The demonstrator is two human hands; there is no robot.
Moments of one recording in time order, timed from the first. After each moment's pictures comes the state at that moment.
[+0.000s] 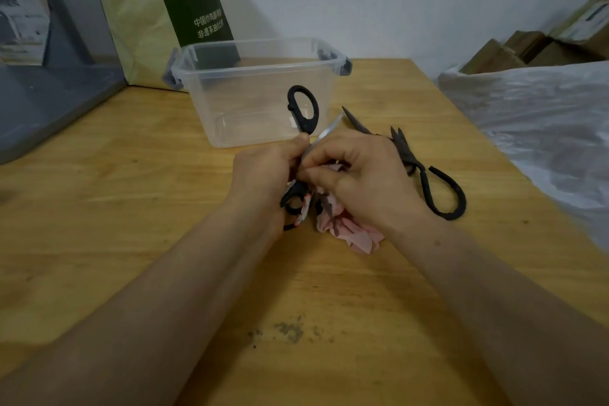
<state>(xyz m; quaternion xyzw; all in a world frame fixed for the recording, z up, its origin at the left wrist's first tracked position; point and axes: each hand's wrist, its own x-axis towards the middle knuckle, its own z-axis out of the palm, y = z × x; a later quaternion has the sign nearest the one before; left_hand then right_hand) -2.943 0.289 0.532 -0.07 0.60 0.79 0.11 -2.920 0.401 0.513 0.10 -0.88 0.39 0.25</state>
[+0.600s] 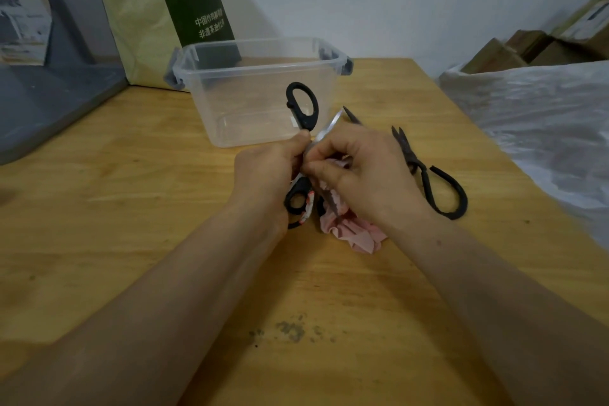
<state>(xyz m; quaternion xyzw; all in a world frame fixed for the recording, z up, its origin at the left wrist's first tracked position) -2.939 0.290 0.533 -0.06 0.59 0.80 0.10 -2.920 0.400 0.518 0.07 -0.89 0.36 0.26</state>
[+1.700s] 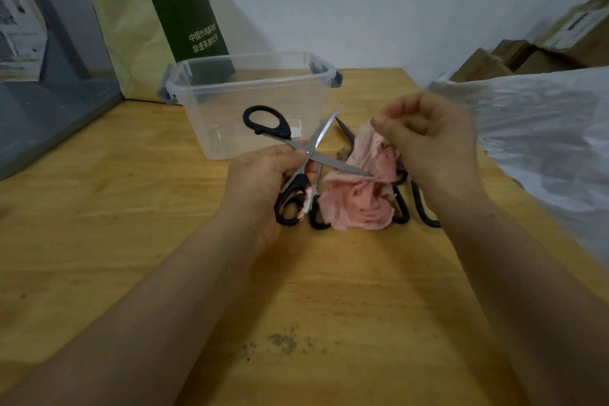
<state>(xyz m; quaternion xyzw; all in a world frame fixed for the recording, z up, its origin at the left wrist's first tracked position) -2.946 0.287 0.531 0.01 0.59 0.80 0.11 -2.914 0.450 0.541 -0.11 -0.77 0.53 0.34</state>
